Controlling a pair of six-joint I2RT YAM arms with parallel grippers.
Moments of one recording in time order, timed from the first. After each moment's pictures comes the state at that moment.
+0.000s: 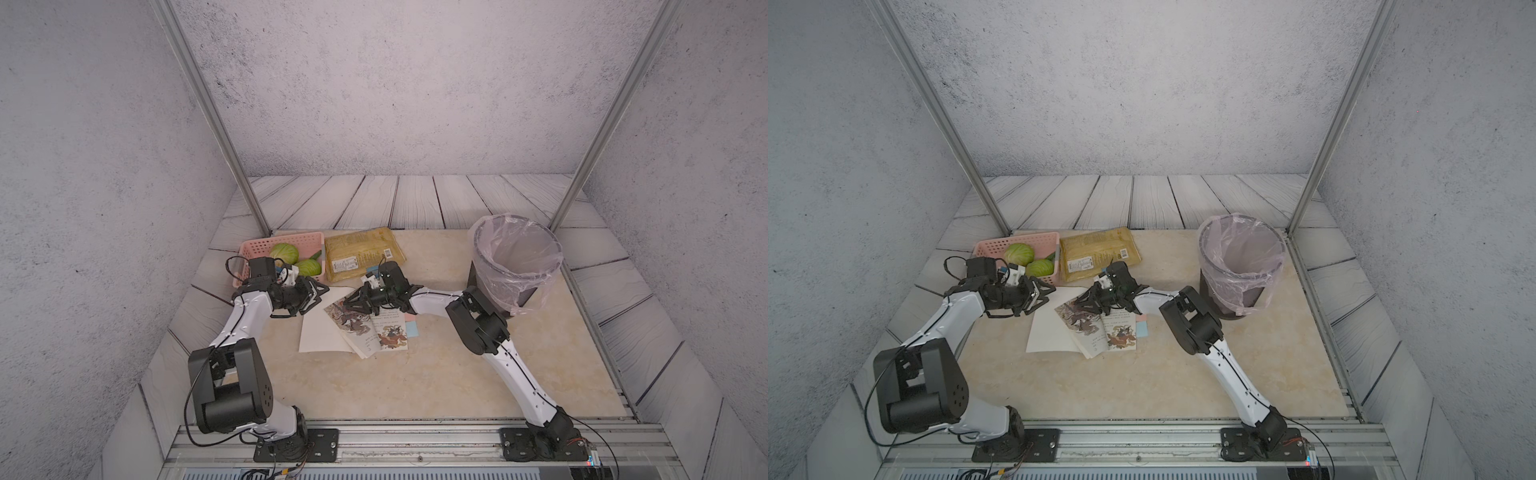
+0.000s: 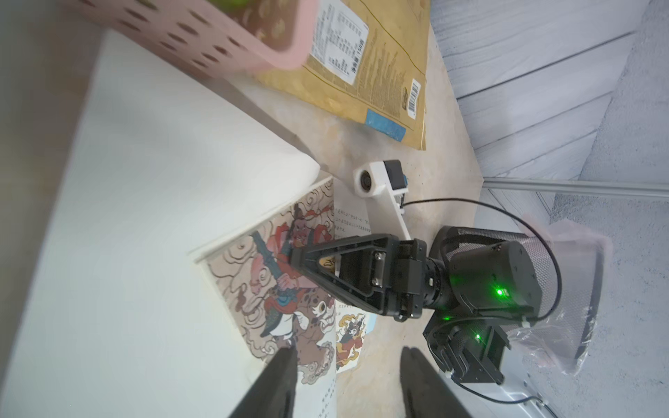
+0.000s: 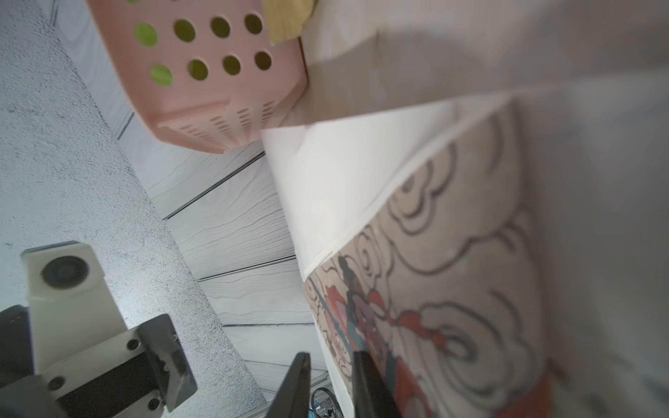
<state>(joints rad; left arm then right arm) 0.17 1.49 1.01 -0.57 0.78 -0.50 0.76 2.56 1.84 0.25 -0.85 1.36</state>
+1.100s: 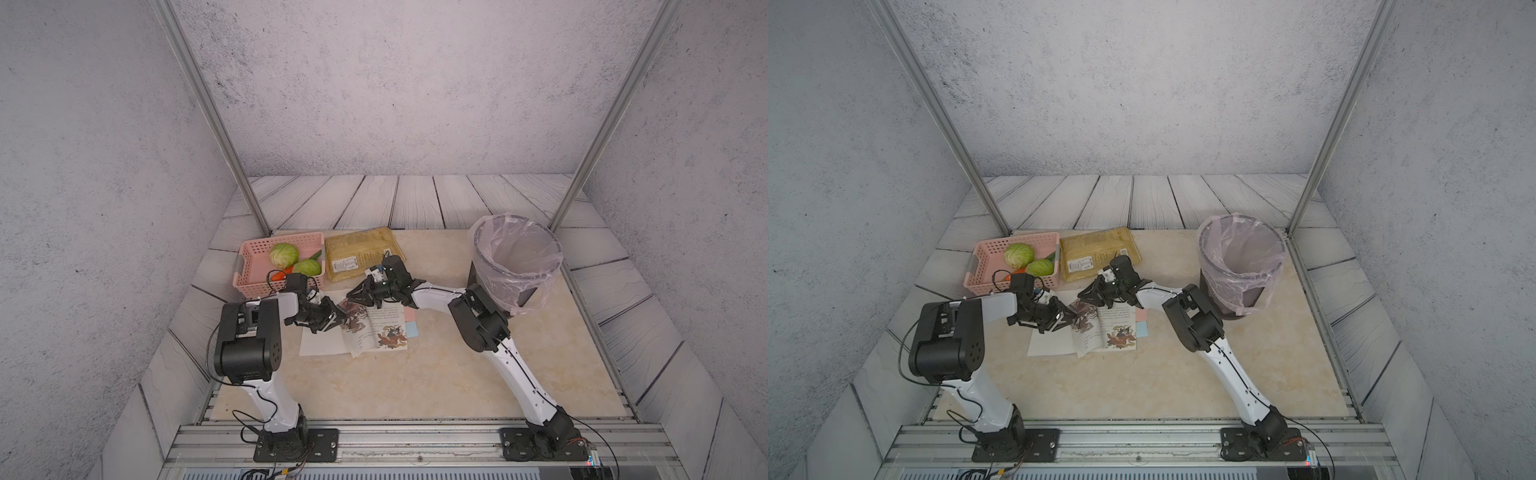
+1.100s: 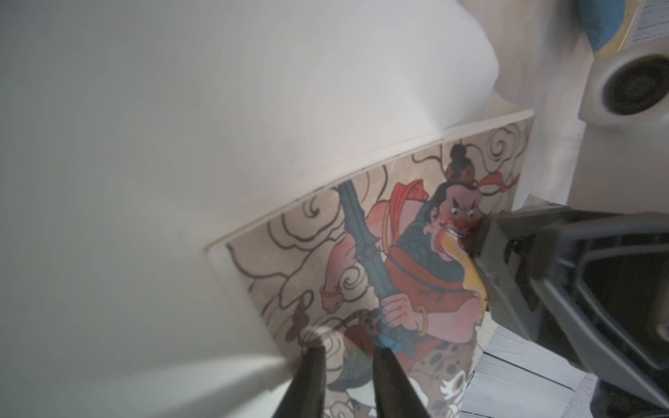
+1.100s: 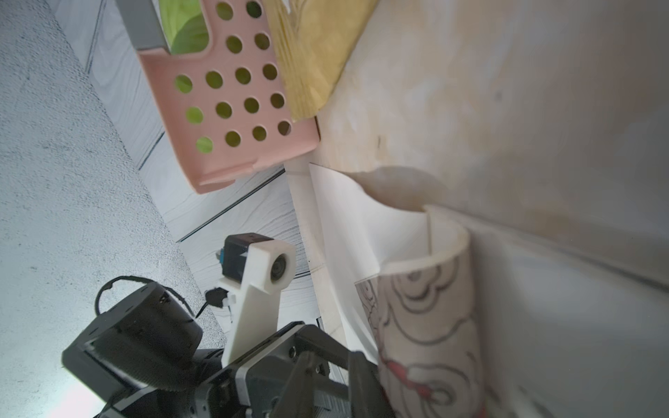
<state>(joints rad) 0.06 1.80 0.92 -0.41 0.68 -0.51 0.74 2.58 1.91 0.21 -0.83 1.37</state>
